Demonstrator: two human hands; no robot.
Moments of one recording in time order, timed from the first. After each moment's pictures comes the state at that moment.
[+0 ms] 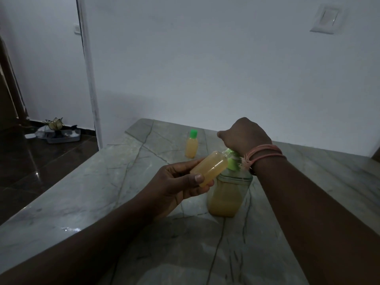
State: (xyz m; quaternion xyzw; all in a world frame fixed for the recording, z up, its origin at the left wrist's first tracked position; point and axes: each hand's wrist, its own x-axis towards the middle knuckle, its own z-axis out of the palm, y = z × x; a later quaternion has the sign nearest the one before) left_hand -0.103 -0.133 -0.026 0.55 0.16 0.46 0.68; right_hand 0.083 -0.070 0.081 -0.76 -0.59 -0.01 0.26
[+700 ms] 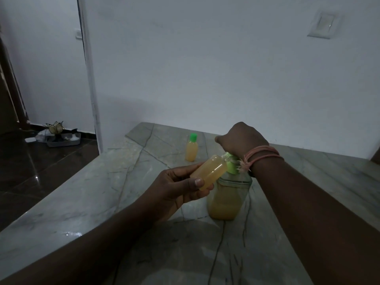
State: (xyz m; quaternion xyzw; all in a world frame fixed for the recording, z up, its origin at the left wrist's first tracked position) left_hand -0.102 -0.134 -0.026 0.54 0.16 0.46 0.68; right_hand 0.080 -0.074 0.085 -0.76 -0.60 0.01 0.23
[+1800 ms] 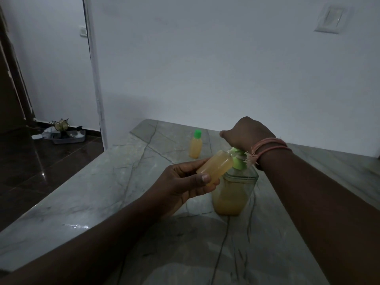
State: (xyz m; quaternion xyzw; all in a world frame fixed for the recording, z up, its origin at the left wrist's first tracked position) left_hand -0.102 -0.135 -0.027 0.55 0.16 0.46 0.67; right_hand 0.081 -0.075 0.089 -0.76 -0.60 0.01 0.22
